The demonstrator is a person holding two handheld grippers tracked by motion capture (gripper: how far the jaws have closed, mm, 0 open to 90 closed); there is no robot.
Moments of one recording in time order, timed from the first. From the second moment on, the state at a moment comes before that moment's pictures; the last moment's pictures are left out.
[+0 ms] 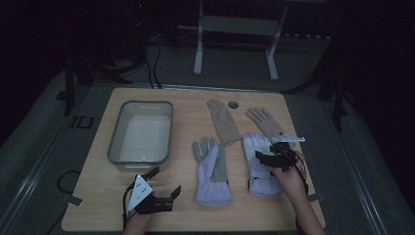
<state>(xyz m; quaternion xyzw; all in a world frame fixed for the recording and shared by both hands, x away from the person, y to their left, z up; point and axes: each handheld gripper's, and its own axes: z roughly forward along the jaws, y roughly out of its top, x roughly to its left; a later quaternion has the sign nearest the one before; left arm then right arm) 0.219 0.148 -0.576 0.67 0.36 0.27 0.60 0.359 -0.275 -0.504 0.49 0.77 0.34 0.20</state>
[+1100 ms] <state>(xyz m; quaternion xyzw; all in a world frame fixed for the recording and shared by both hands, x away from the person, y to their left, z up) 0.220 0.147 -0.576 0.67 0.36 0.27 0.59 0.339 -0.264 -0.527 0.53 0.75 0.34 0.20</state>
